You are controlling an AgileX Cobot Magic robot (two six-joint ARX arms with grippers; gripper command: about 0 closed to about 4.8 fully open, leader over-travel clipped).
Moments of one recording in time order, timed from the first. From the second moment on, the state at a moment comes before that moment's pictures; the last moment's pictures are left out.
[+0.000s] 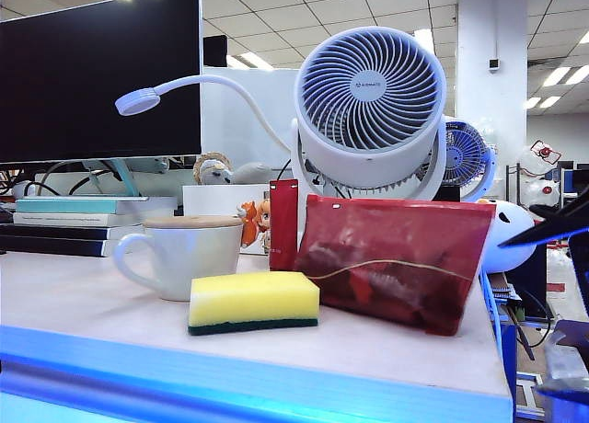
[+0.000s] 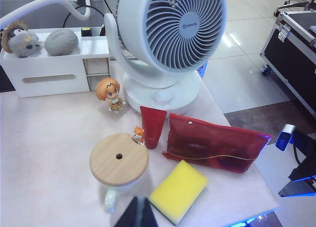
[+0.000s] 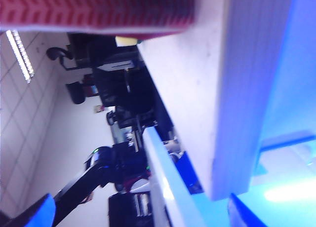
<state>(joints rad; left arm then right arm) -0.24 0.85 1.24 -0.81 0.42 0.14 -0.07 1.61 0.21 0.41 -1.34 0.66</state>
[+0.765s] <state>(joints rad) -0.24 0.85 1.24 -0.81 0.42 0.14 -0.06 1.63 0.21 0.46 -1.25 0.65</state>
